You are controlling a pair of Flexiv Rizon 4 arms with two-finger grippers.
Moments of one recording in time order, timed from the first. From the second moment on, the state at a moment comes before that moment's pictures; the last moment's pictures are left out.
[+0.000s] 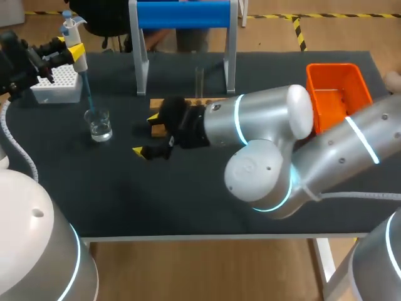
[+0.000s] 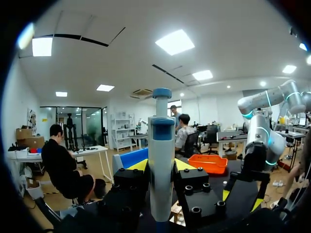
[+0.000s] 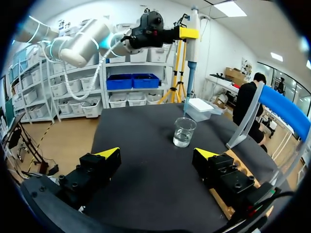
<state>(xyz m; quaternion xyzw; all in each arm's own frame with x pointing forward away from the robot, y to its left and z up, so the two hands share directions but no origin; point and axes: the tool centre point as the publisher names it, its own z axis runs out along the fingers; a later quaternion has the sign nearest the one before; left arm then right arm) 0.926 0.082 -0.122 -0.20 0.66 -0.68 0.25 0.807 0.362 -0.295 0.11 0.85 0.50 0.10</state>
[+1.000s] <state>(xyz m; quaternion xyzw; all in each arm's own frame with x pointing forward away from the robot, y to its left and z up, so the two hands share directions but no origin) 0.926 0.082 -0.122 -0.20 0.66 -0.68 0.25 0.832 0.373 -0.310 0.16 0.84 0.49 0.15</state>
